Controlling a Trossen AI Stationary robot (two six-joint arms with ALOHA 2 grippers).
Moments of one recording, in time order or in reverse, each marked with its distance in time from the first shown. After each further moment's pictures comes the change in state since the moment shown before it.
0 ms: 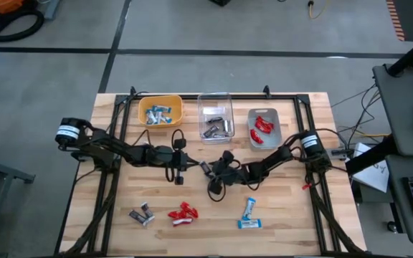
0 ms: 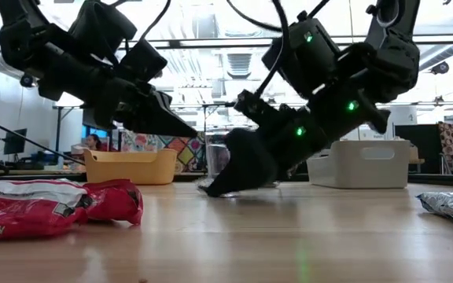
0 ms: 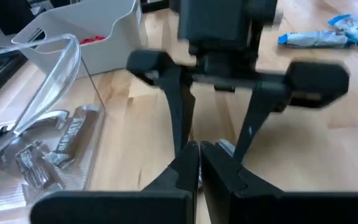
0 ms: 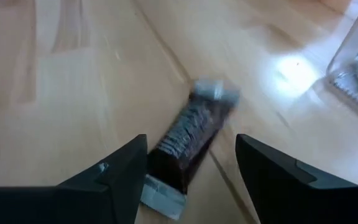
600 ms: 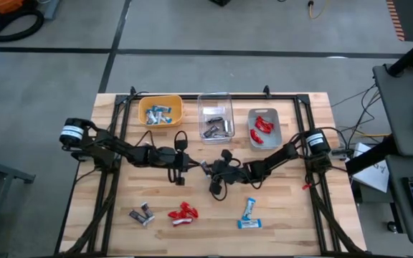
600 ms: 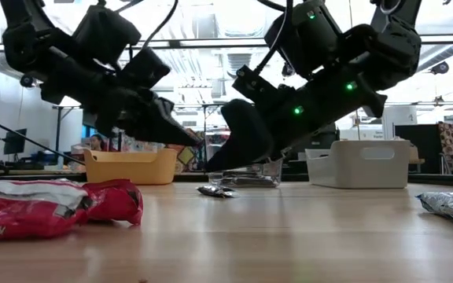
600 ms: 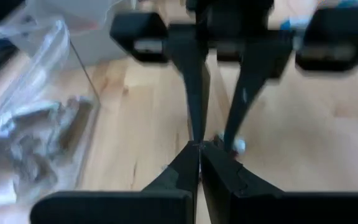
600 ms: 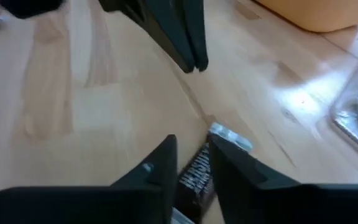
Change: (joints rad) left arm 0.000 0.044 0.015 -0.007 0.000 0.001; right arm 0.000 -0.061 0.000 0.027 -0.026 -0.051
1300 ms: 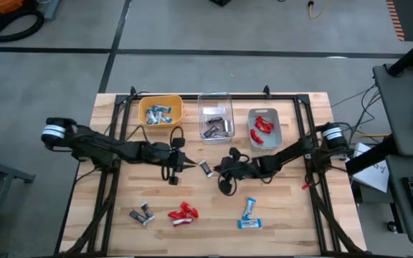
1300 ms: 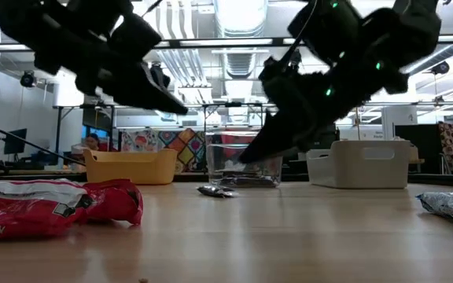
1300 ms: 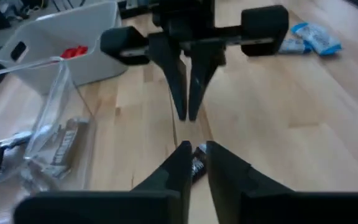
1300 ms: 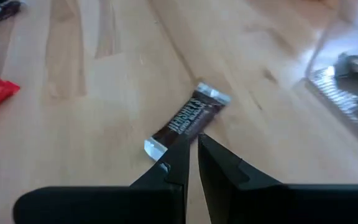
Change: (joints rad) left arm -0.001 -0.232 0.044 -0.289 0.082 0.032; right arm -0.009 -0.198 -0.126 -0.160 -0.122 0.081
